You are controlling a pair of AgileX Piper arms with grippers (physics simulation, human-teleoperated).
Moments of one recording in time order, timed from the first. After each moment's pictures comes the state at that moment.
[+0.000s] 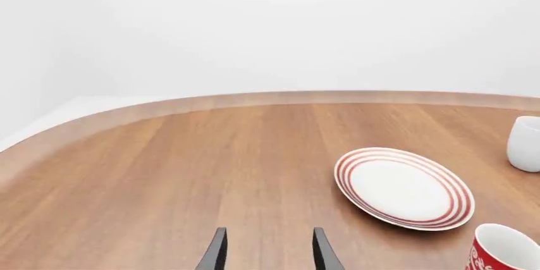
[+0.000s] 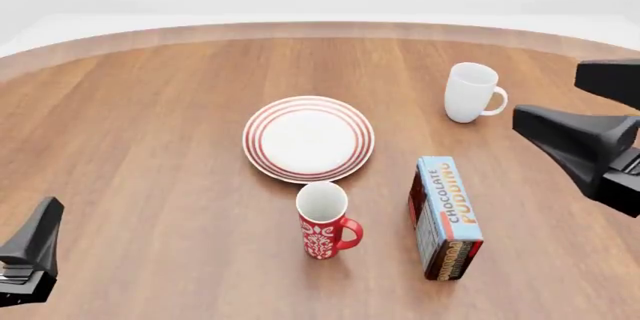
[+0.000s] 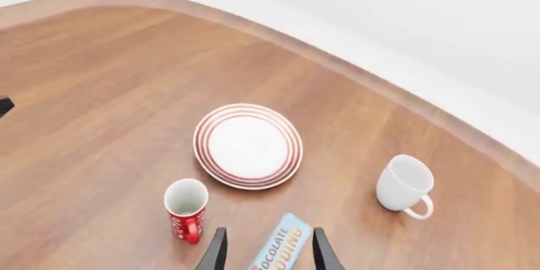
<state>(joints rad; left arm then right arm) 0.00 0.01 0.00 0.00 0.00 0.53 0.57 -0.77 0.53 -0.18</state>
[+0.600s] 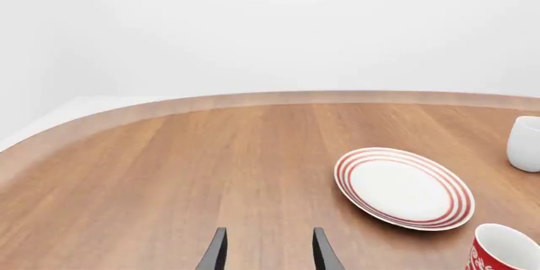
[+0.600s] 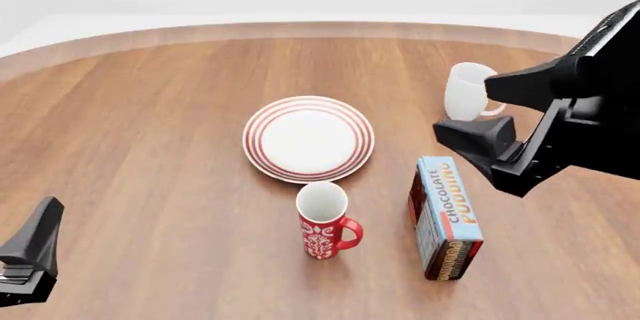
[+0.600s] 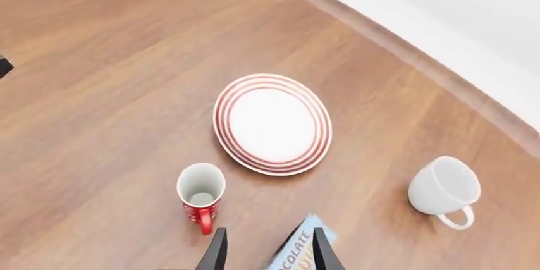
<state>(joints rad) 0.00 0.01 0.00 0.00 0.00 0.61 0.81 -0.82 0.51 -0.21</state>
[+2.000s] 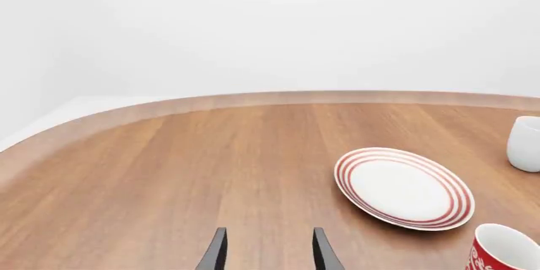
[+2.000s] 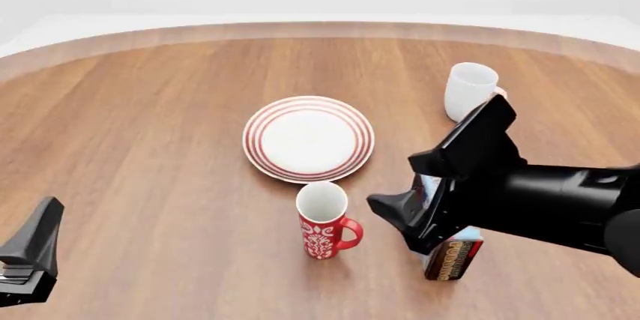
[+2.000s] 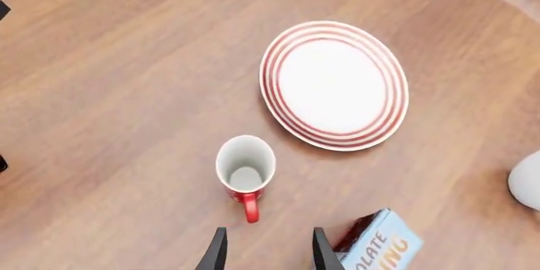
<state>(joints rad) 0.00 0.01 0.00 0.00 0.00 0.74 1.03 -0.63 0.28 -0.10</state>
